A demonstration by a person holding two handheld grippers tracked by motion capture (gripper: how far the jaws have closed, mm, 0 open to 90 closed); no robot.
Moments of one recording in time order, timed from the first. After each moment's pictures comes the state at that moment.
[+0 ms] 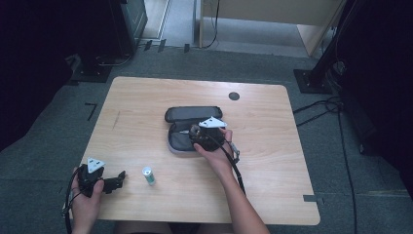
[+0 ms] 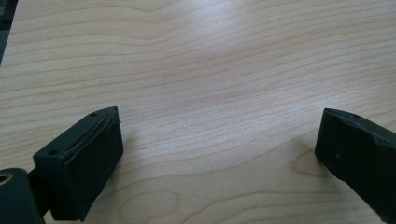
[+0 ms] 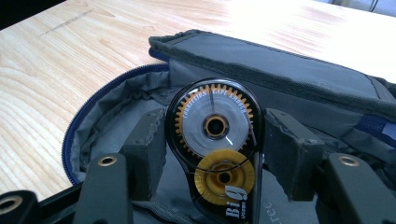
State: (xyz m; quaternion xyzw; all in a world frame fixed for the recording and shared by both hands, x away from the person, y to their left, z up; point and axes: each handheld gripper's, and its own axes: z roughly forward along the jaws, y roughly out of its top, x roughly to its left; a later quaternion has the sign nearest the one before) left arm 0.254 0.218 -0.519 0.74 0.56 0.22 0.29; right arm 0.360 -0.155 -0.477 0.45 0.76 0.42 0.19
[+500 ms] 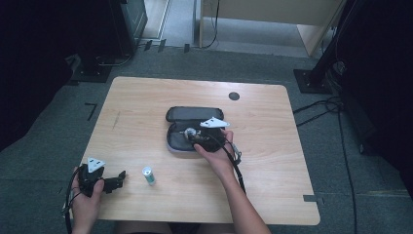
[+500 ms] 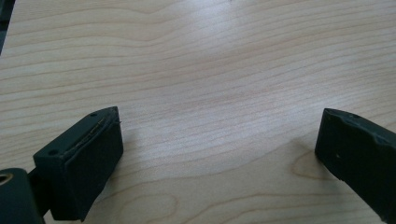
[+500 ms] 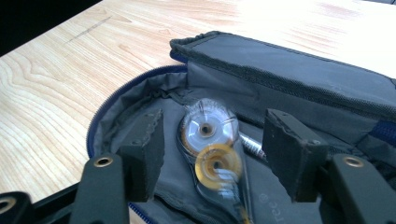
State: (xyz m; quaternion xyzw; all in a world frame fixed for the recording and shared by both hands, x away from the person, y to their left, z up) left arm 0.254 0.218 -0.519 0.74 0.56 0.23 0.30; right arm 0.355 -0.158 -0.470 0.46 0.75 0.44 0.16
